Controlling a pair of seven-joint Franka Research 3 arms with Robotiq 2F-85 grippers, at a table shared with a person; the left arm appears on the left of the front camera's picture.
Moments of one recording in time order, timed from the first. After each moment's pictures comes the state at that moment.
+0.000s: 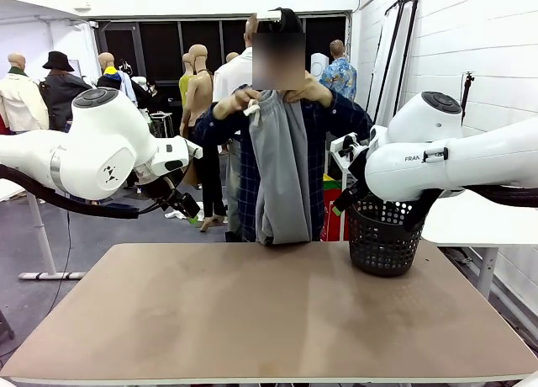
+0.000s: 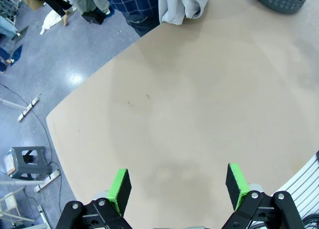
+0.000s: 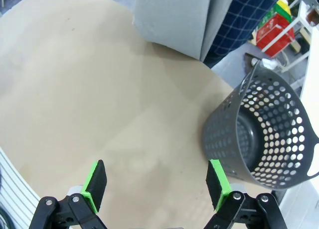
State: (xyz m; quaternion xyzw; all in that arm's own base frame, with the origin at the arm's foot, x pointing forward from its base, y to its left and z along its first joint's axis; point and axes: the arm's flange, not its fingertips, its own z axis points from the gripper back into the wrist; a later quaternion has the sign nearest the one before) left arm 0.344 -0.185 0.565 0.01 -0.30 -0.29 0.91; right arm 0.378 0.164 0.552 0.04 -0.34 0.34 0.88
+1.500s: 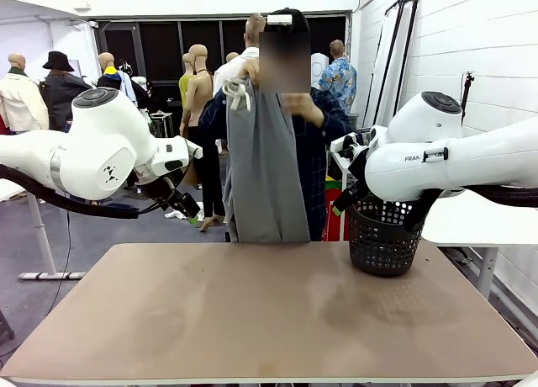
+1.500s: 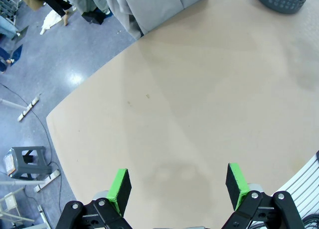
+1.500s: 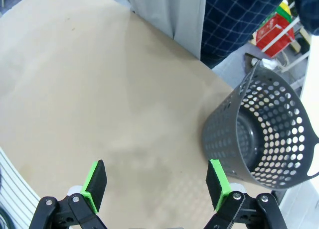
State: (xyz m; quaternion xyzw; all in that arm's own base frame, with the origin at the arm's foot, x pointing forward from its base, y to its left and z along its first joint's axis) left arm 0.344 -0.185 0.565 0.01 -0.30 -0.29 0.91; right arm 0.378 0.164 0.552 0.04 -0.34 0.34 0.88
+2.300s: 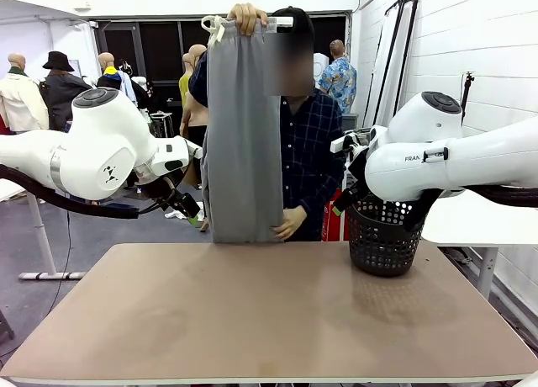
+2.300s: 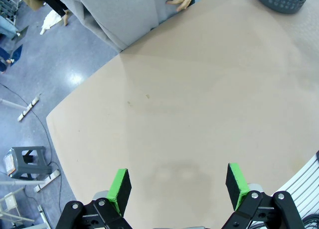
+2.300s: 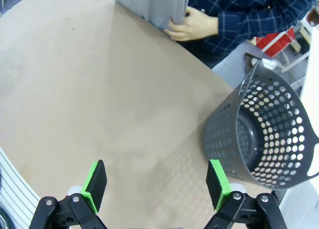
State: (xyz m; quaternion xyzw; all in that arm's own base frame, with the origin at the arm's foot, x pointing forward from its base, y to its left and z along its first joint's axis) left arm 0.344 -0.185 0.565 0.01 -0.30 -0.29 0.91; right arm 0.378 0.164 0.552 0.04 -0.34 0.34 0.88
